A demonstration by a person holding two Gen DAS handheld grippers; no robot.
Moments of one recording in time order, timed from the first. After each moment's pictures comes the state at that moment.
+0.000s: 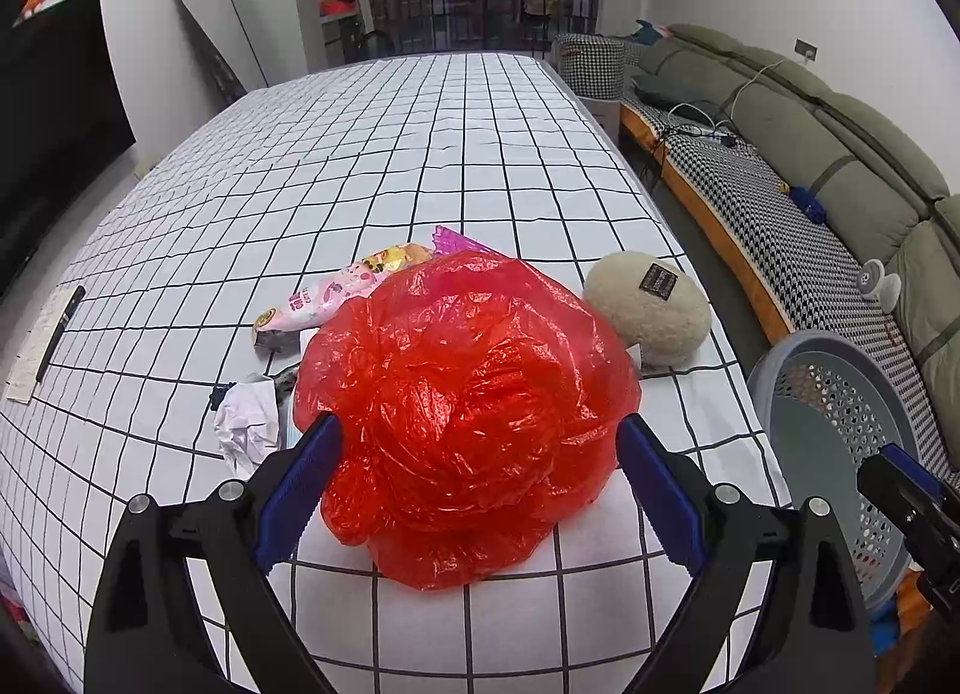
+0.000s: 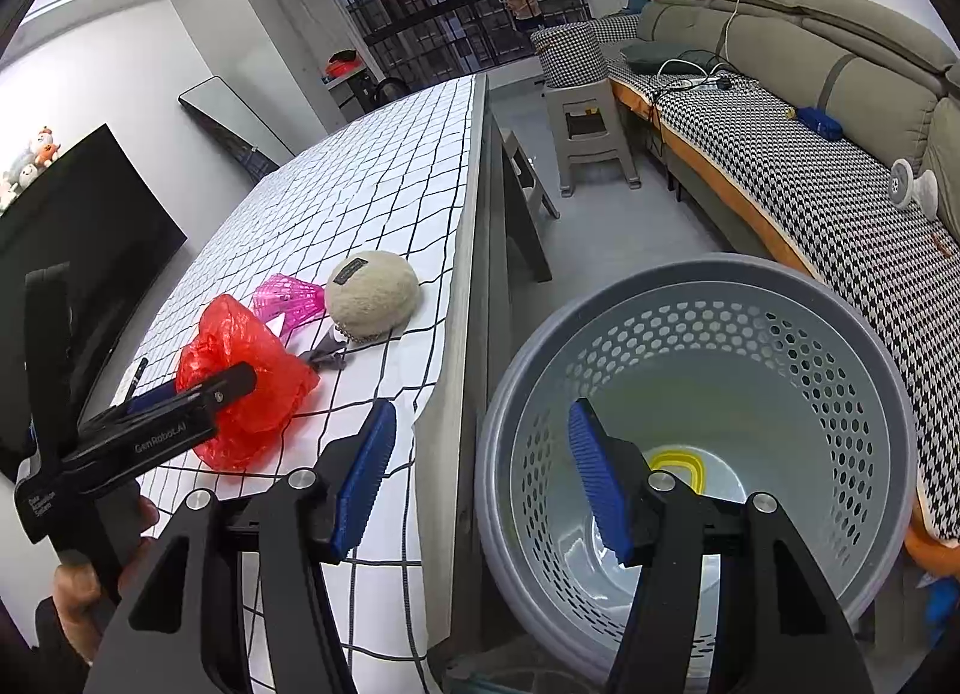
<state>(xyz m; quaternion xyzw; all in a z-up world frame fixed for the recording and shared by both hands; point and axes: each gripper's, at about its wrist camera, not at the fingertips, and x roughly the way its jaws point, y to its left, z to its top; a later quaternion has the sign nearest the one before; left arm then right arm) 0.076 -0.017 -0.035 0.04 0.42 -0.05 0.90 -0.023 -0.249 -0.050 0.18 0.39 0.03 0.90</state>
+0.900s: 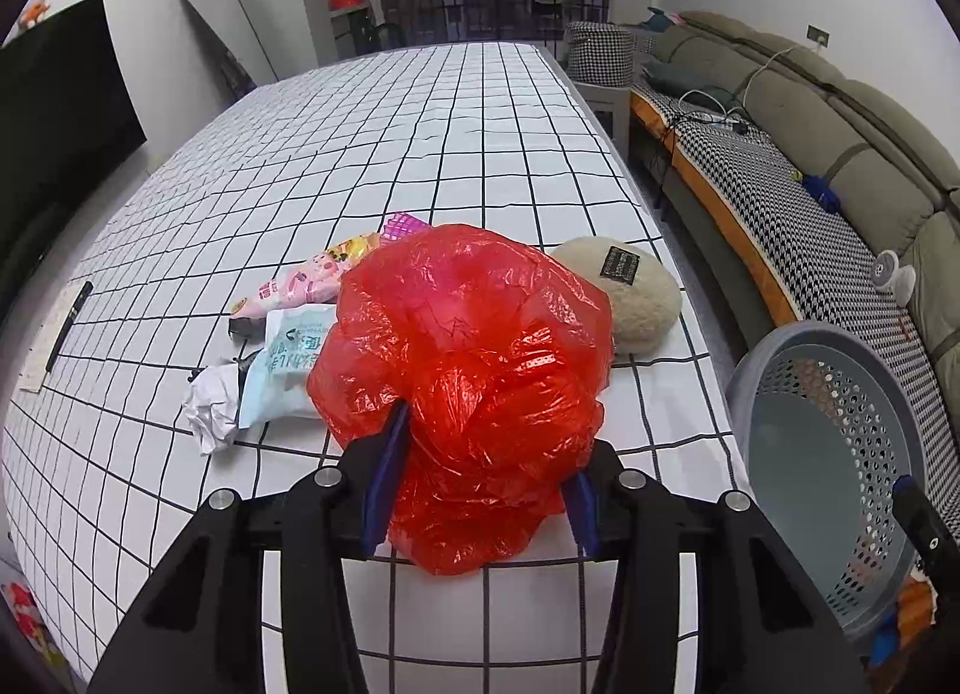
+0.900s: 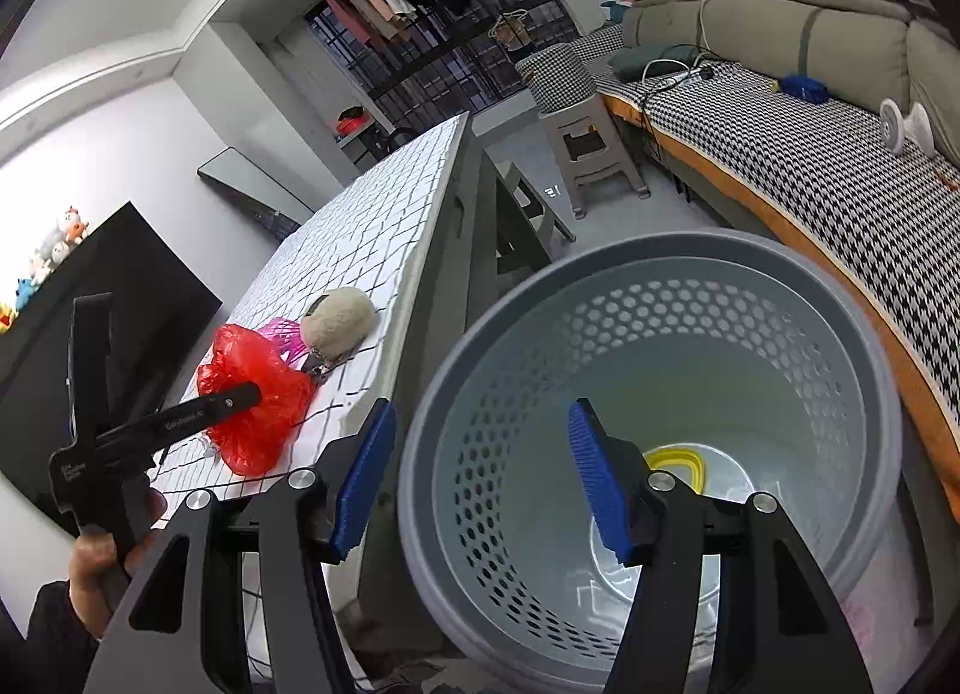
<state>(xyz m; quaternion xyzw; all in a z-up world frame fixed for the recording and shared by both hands) 0.075 -0.059 -0.040 0.05 0.43 -0.02 0.90 -0.072 -0.323 -0.079 0.27 0.33 0.06 0.90</state>
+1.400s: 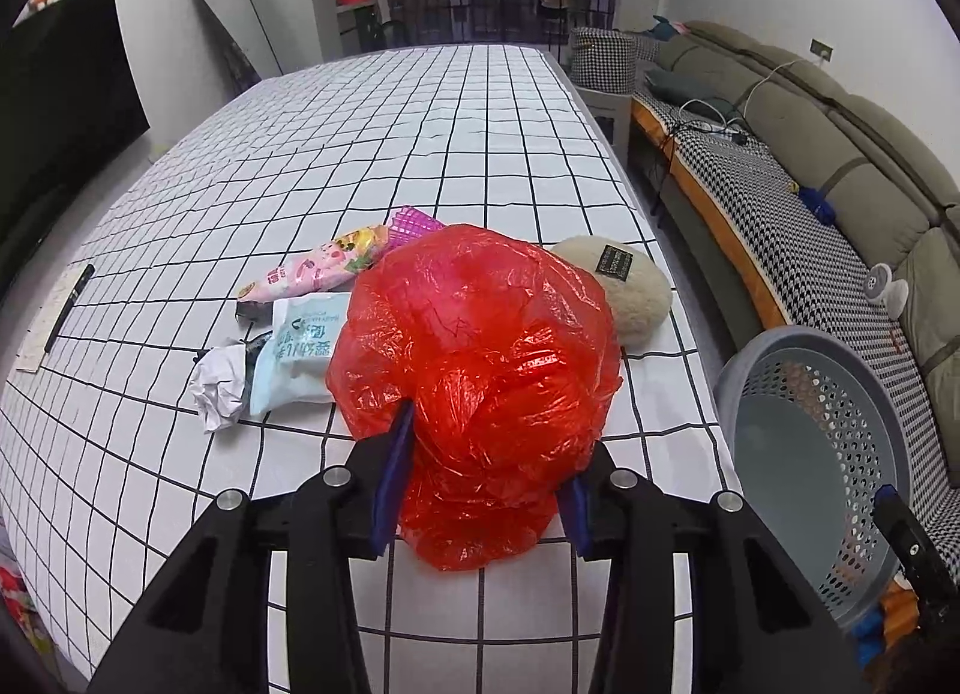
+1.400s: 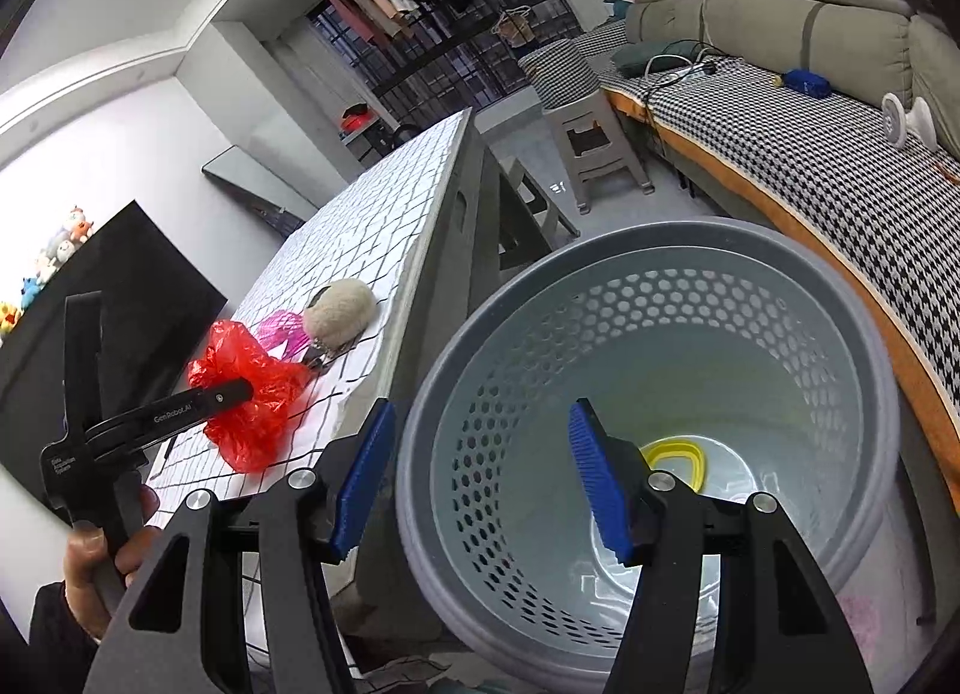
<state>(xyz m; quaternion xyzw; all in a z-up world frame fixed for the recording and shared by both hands) 0.059 -0.046 -0.035 0.03 0.43 -0.03 0.90 -0.074 -0.321 -0.081 0.26 0.34 0.07 0.90</state>
